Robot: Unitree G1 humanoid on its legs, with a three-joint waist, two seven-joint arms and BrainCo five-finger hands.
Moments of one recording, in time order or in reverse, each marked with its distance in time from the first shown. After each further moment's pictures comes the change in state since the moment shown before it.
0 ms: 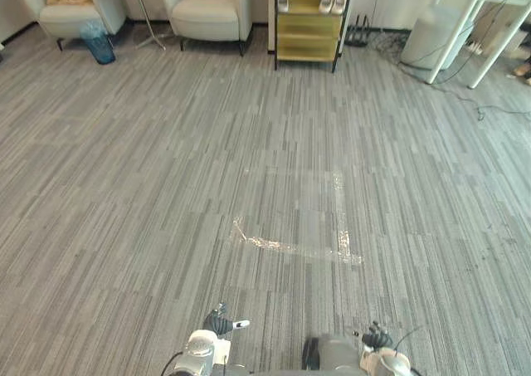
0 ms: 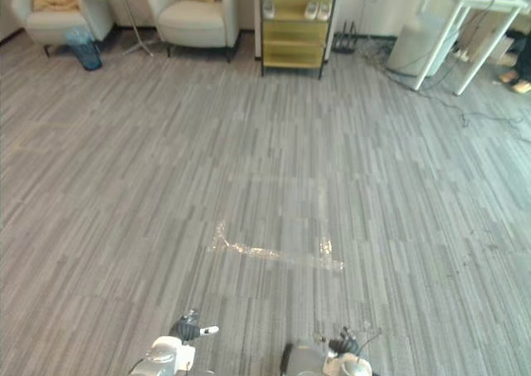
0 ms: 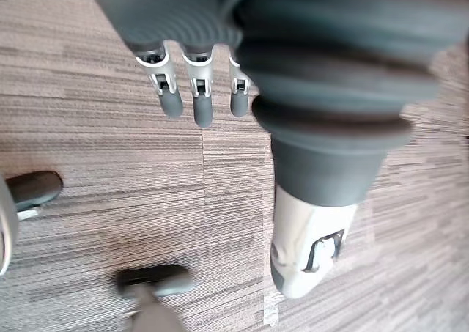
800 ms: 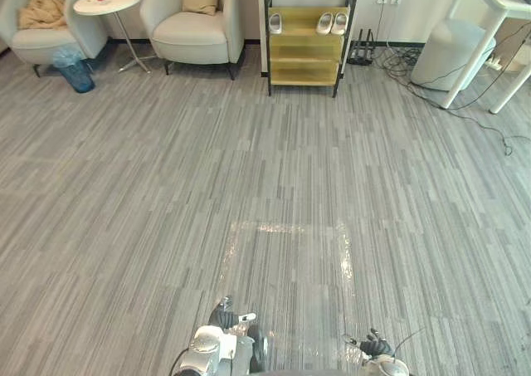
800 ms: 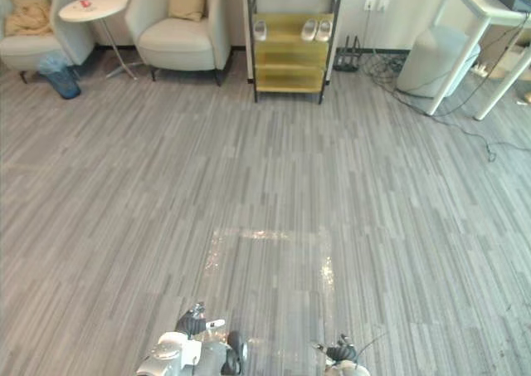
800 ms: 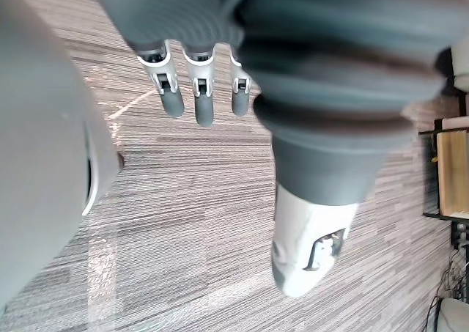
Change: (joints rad) left arm -0.035 -0.005 -0.029 -0.008 0.002 -0.002 -0.007; right arm 0.019 0.029 0.043 0.022 -0.039 0.008 0.004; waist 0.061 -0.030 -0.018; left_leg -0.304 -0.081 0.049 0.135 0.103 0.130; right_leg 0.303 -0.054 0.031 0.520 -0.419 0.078
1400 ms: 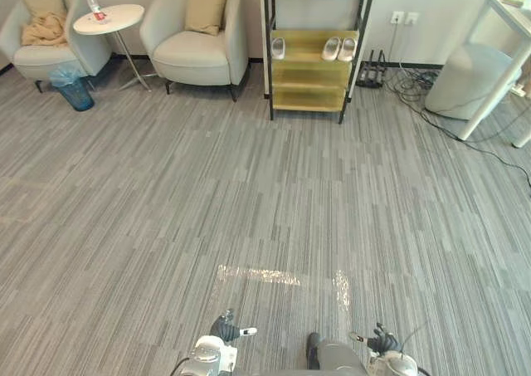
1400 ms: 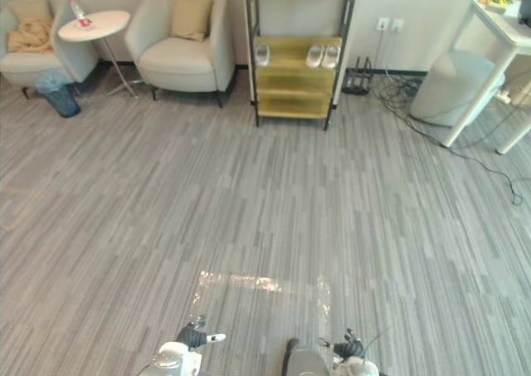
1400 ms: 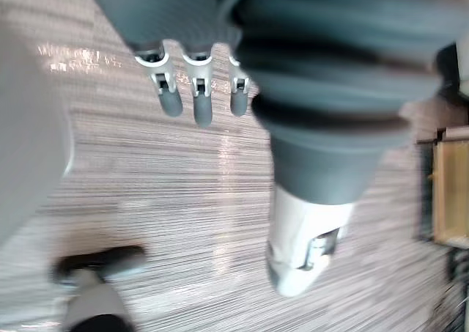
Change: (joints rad) left arm 0.025 -0.058 0.116 -0.012 0.019 -0.004 0.001; right arm 0.023 -0.050 -0.031 -0.013 0.009 0.001 0.008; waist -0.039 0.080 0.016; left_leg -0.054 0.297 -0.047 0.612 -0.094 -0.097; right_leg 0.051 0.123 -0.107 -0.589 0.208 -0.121
